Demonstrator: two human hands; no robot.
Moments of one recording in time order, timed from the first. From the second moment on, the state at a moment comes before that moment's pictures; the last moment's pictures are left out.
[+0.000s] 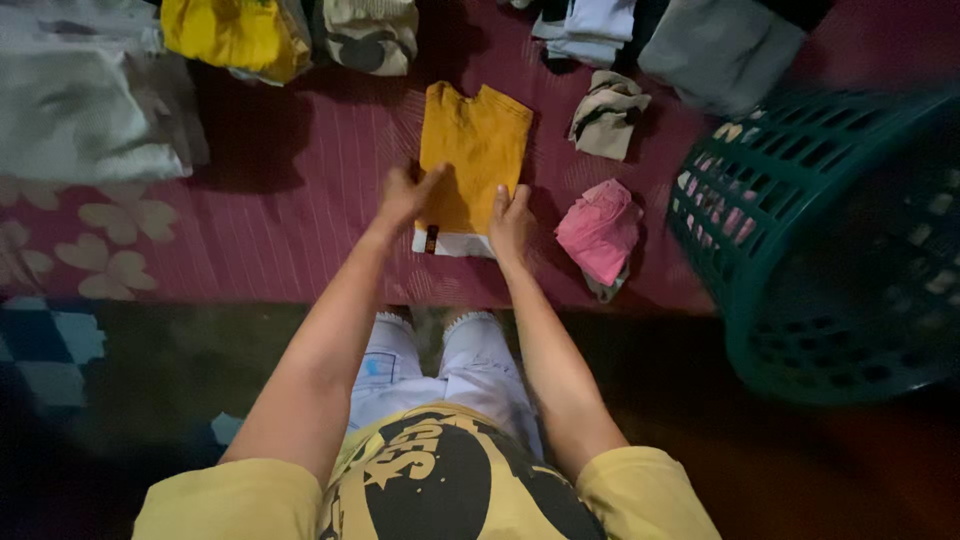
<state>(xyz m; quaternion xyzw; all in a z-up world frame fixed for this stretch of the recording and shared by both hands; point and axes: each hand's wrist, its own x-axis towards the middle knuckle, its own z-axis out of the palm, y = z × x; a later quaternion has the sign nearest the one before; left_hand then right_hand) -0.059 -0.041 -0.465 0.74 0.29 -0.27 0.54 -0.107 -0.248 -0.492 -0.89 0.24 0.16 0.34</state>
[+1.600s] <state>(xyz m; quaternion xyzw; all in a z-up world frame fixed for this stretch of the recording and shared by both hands) -0.011 -0.118 -0.473 0.89 0.36 -0.17 0.24 -0.068 -0.235 -0.473 -0.96 0.09 -0.11 0.23</state>
